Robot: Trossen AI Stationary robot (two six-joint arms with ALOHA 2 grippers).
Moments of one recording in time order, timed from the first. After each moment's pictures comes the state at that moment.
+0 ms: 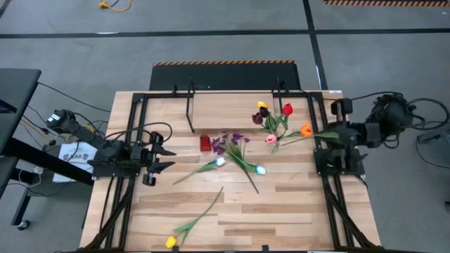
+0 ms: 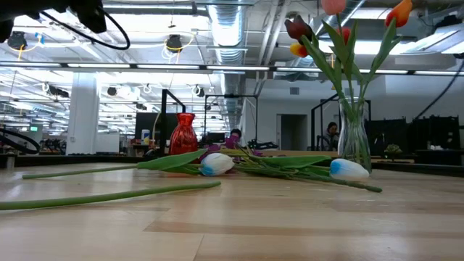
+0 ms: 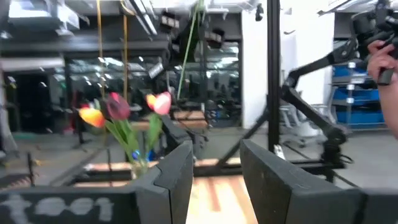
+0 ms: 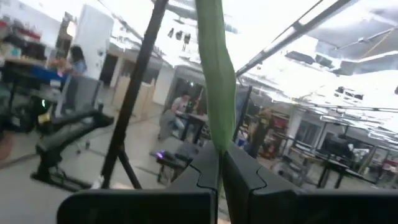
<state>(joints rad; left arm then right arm) -0.48 0.57 0.16 0.74 -0.39 0.14 0.77 0.67 1.04 -0.05 0.57 -0.57</state>
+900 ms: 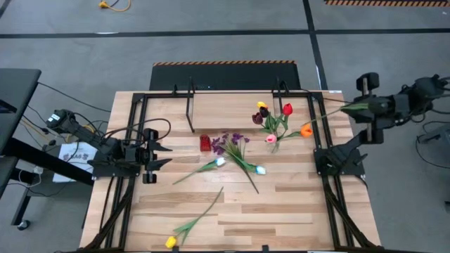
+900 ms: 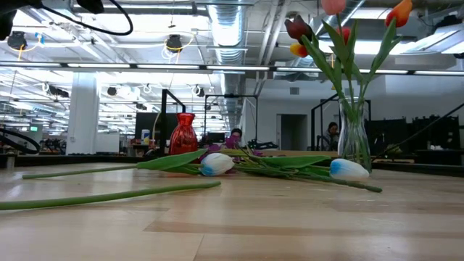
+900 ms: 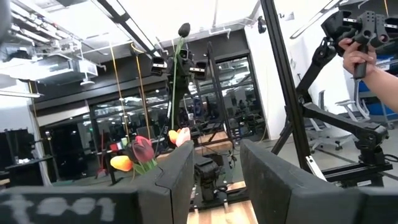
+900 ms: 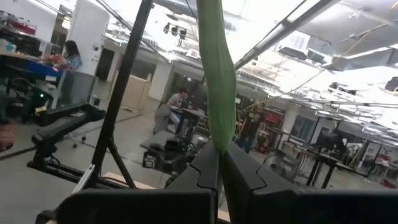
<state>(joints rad) -0.48 0.56 0.18 0.83 -0.40 0.40 0.58 0.47 1.23 -0.50 0.42 -0.50</state>
